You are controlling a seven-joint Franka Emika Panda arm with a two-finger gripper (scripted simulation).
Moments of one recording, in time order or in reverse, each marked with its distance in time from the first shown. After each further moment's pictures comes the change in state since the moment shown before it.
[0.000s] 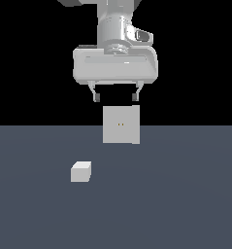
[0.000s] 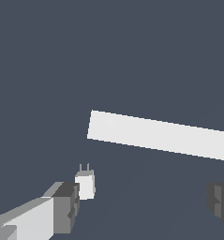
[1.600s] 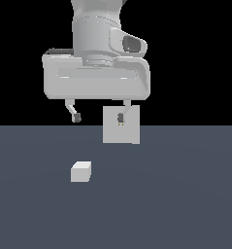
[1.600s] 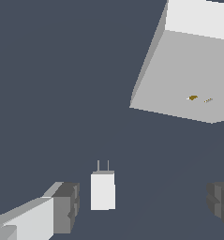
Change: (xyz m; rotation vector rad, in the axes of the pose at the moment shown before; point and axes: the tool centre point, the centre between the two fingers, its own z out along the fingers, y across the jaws) arm -0.045 -0.037 0.051 0.018 0.213 -0.040
